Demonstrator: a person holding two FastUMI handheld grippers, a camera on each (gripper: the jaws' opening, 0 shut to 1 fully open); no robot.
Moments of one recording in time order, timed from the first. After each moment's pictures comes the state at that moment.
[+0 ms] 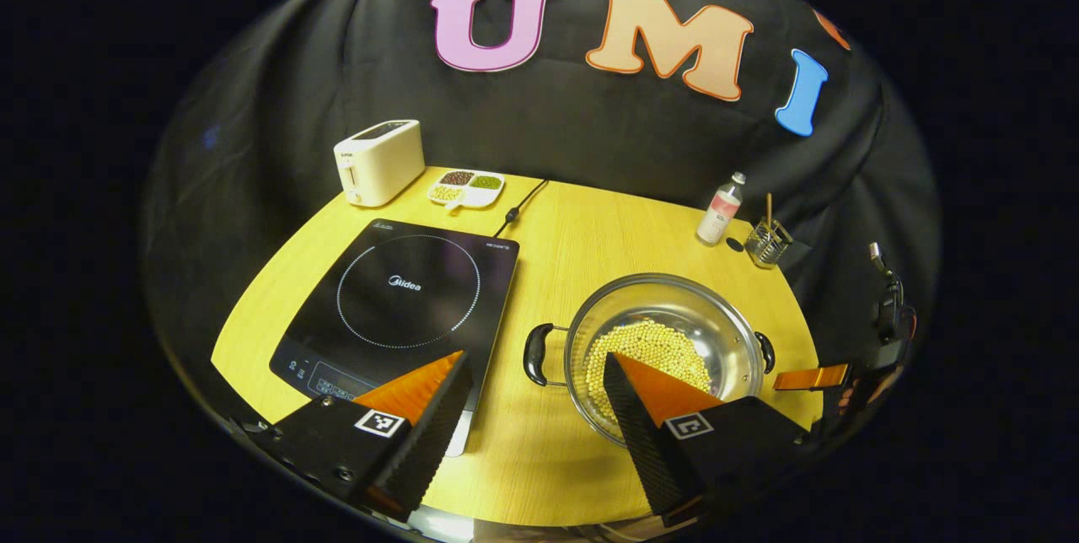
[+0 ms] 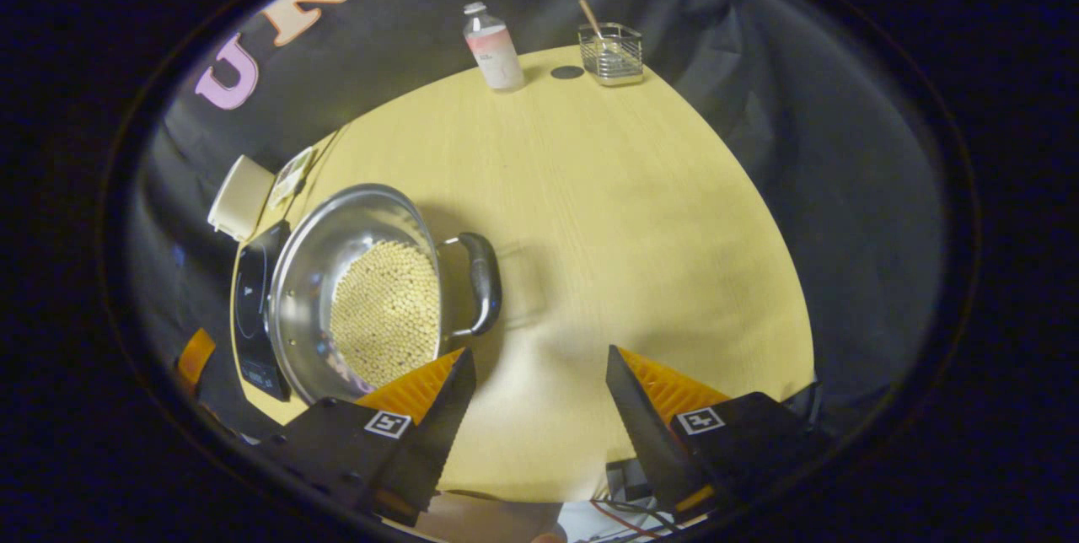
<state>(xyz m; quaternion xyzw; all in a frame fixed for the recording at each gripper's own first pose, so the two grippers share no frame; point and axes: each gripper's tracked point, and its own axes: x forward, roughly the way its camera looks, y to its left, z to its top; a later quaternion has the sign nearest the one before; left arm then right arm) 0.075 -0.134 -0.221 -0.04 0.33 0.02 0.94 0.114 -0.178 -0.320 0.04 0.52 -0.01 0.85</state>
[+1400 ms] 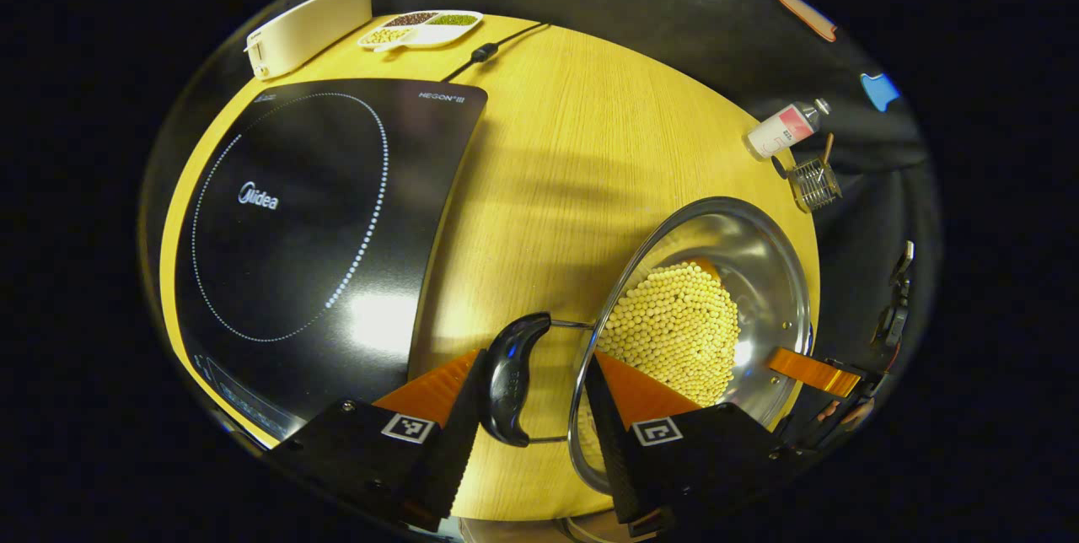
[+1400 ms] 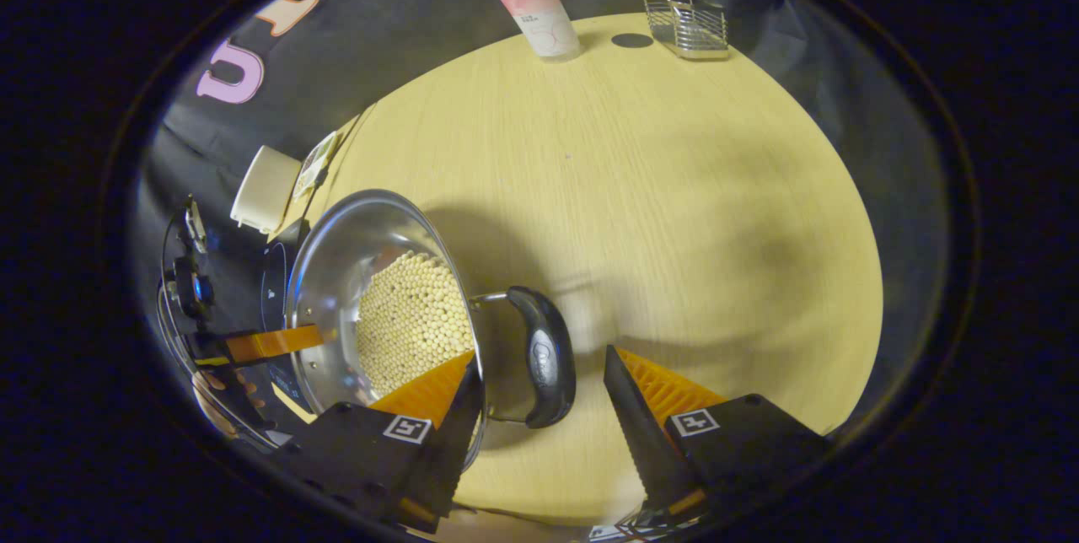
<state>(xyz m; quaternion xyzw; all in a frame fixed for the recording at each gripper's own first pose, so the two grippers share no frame) 0.129 -0.152 -0.357 -0.12 0.58 -0.02 0.80 0.163 -0.136 -0.375 0.06 0.58 0.05 0.81</state>
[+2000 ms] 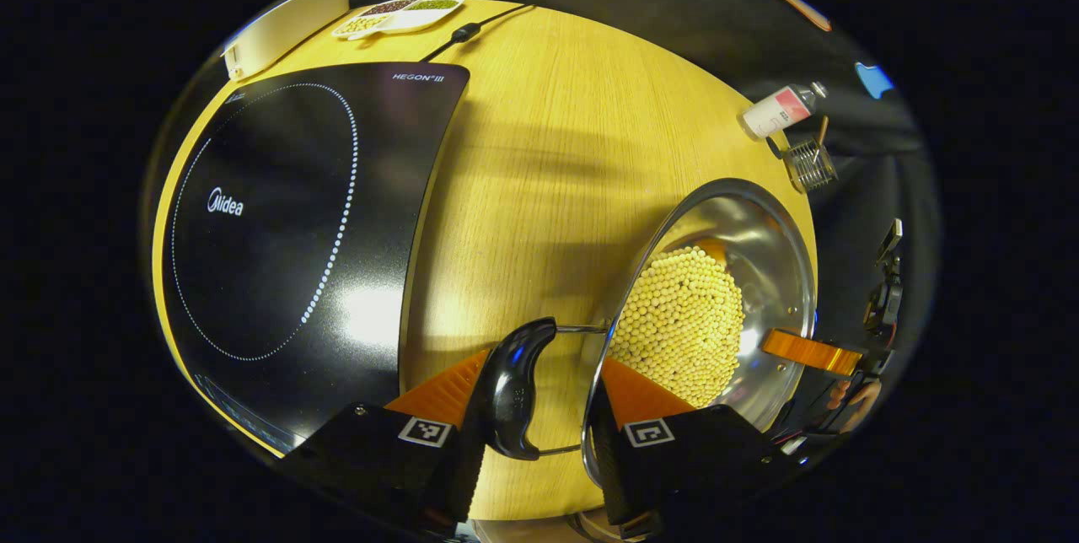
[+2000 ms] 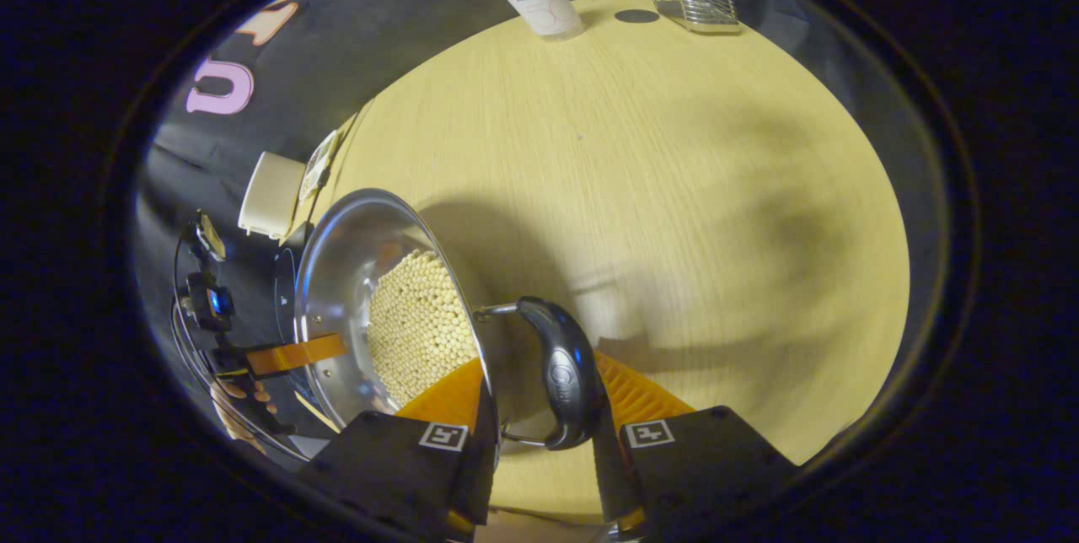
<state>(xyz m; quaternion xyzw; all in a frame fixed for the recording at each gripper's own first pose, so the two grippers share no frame) 0.128 -0.150 -0.364 -0.11 0.60 -0.05 0.79 0.164 -0.120 -0.389 0.10 0.60 0.07 0.79</state>
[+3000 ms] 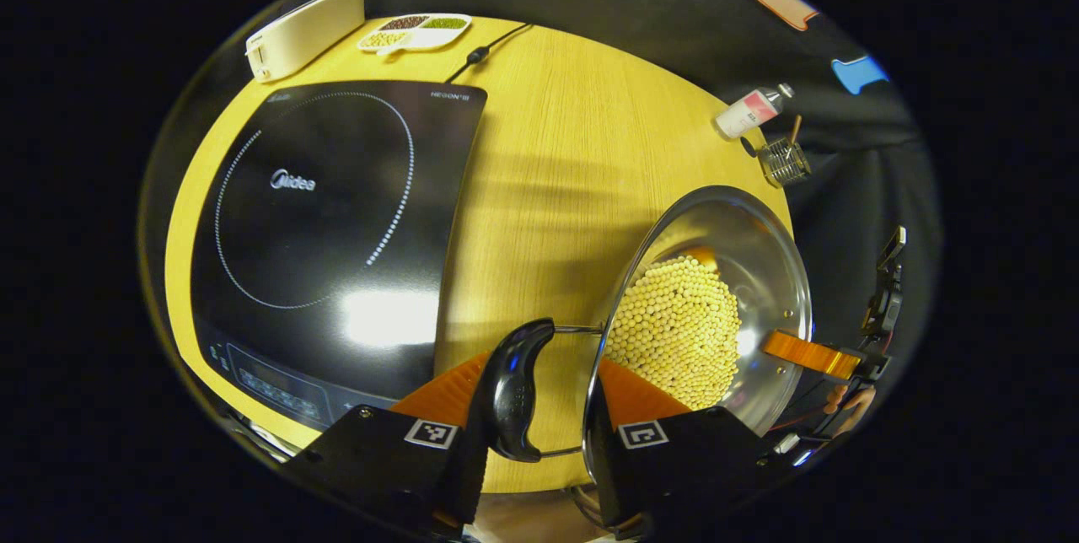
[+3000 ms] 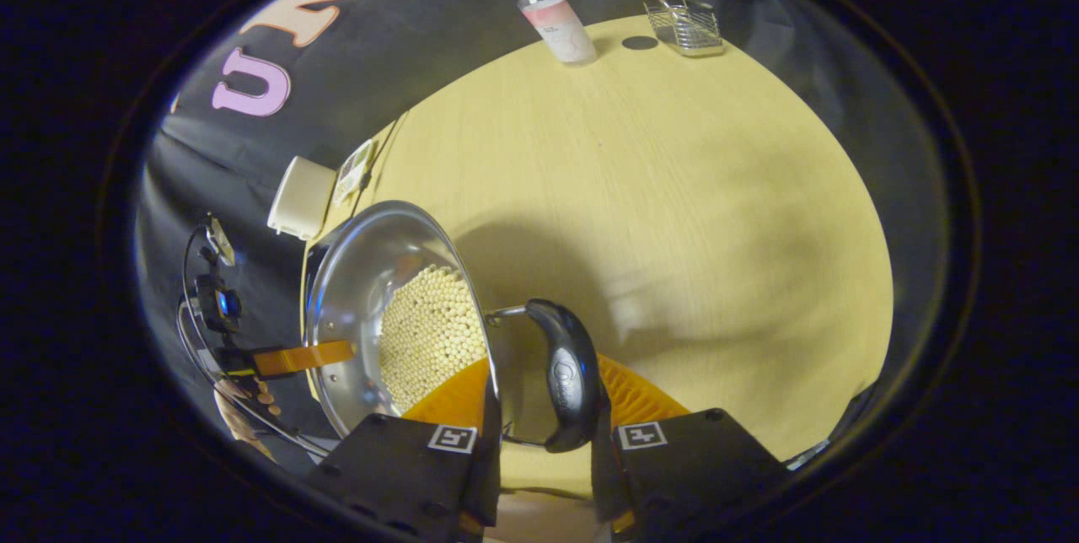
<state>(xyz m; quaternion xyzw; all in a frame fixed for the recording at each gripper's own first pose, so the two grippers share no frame) 0.139 -0.144 -0.354 -0.10 0.58 -0.06 0.81 0.118 -0.102 -0.333 0.12 0.56 0.08 0.81</state>
